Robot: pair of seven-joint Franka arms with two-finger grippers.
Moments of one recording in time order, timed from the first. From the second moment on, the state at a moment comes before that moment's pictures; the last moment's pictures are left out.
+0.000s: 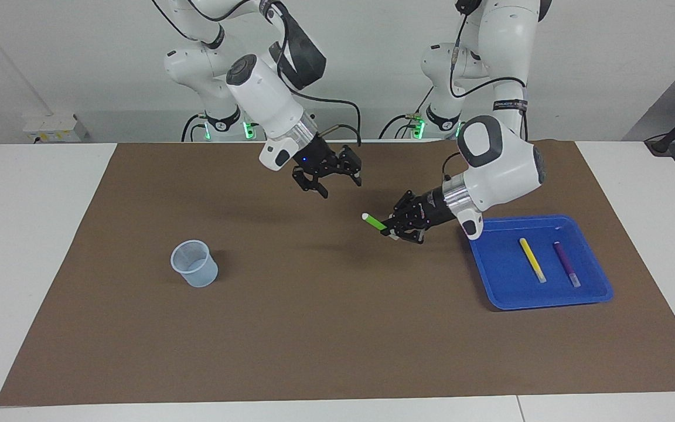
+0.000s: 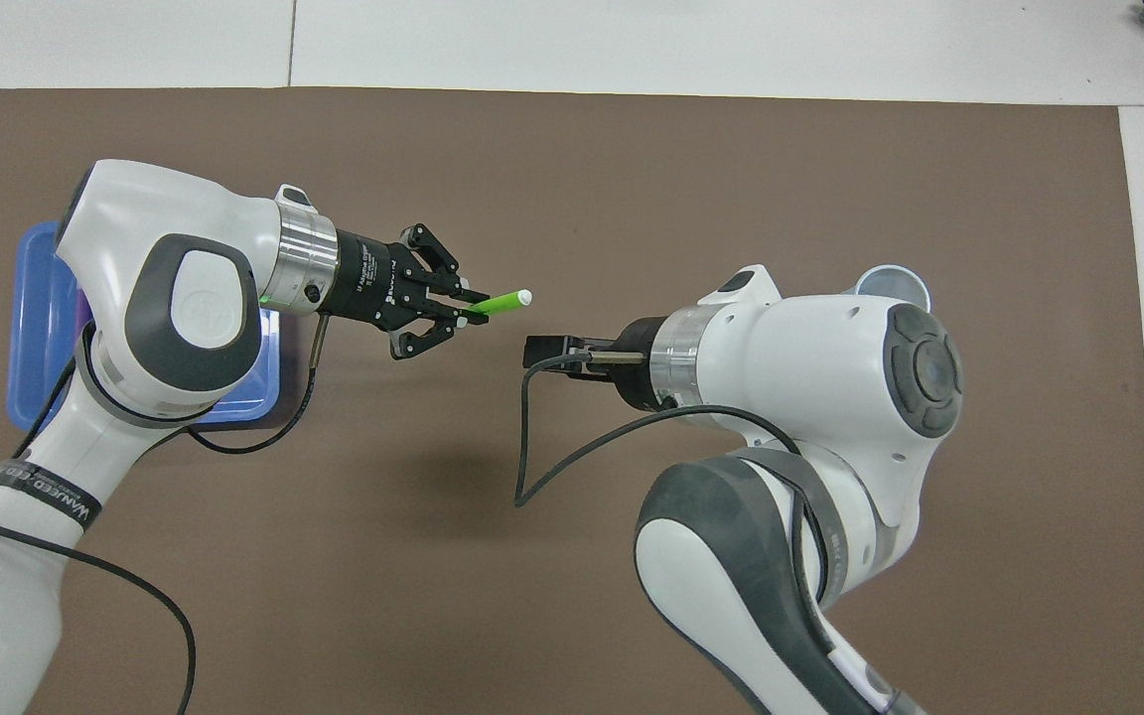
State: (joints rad) left arm -0.08 0.29 -0.26 -1.80 -0.86 2.07 -1.35; right arm 0.46 0.09 0.07 -1.93 0.58 2.38 0.28
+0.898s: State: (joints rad) left arm -0.13 0.28 -0.27 -1.80 -0.86 2.04 -1.35; right arm 0.46 0.18 0.07 -1.83 0.58 2.38 0.28
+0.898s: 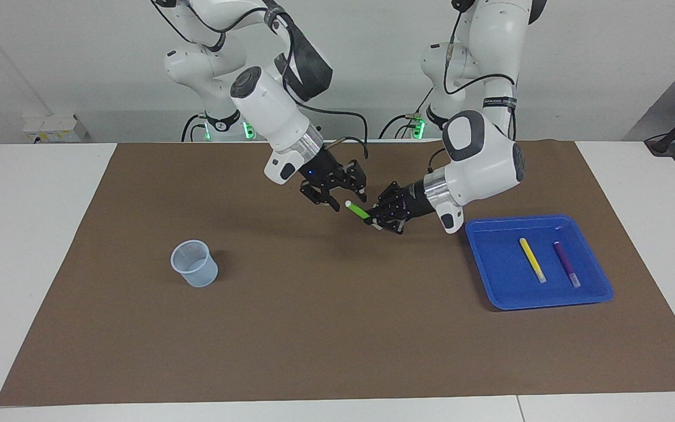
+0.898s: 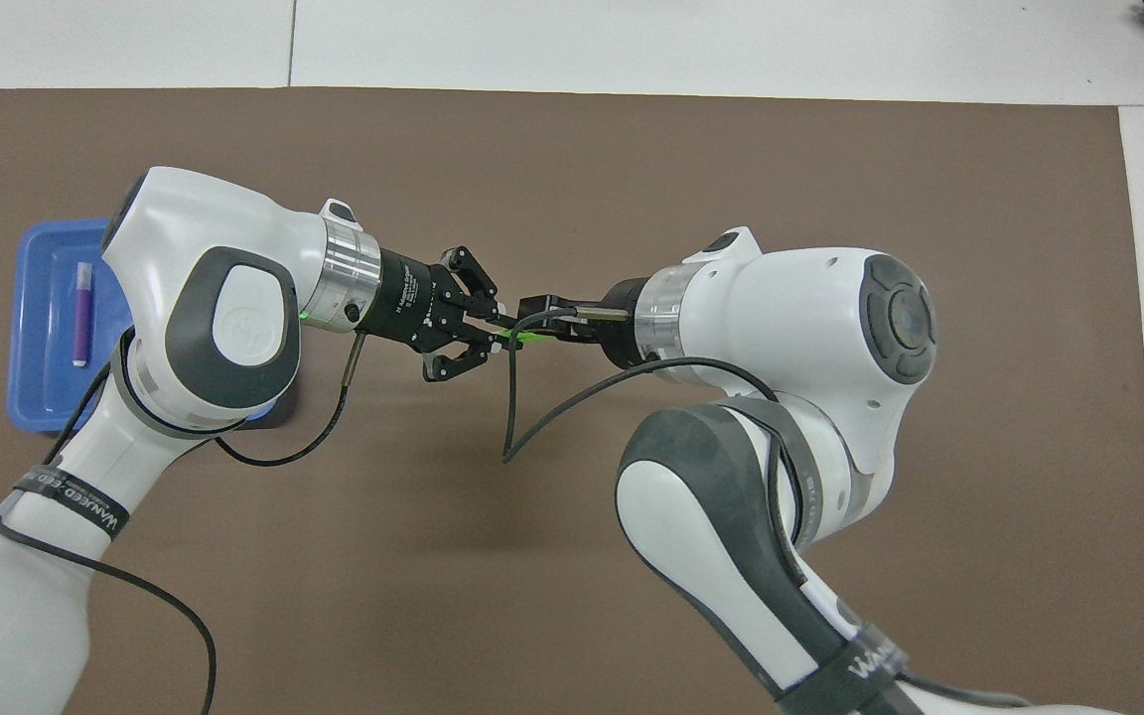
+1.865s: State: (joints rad) left arm -0.13 0.27 -0.27 -1.80 -0.86 2.04 -1.35; right arm 0.46 0.19 0.07 -1.82 0.58 2.38 0.28
